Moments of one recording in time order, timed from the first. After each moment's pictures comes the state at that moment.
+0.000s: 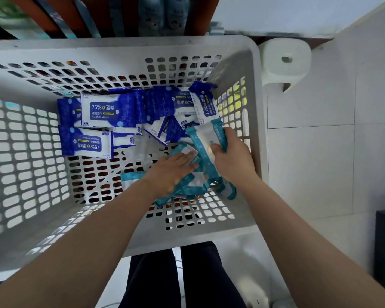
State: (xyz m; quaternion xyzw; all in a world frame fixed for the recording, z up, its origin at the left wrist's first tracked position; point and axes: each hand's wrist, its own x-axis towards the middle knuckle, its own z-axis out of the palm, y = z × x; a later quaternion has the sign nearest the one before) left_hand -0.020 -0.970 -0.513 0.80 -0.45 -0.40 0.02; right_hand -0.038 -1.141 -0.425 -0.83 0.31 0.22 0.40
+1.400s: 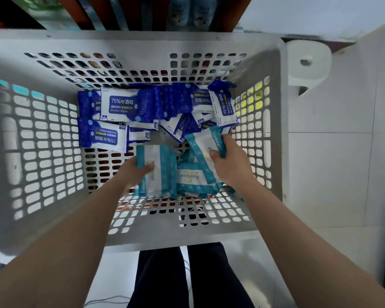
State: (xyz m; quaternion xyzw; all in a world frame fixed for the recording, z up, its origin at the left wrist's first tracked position) left_hand -0.015 -0.877 -0.527 0.73 0.26 -0.48 0.40; right_hand -0.040 -1.112 -0.445 -0.82 0.29 0.27 0.41
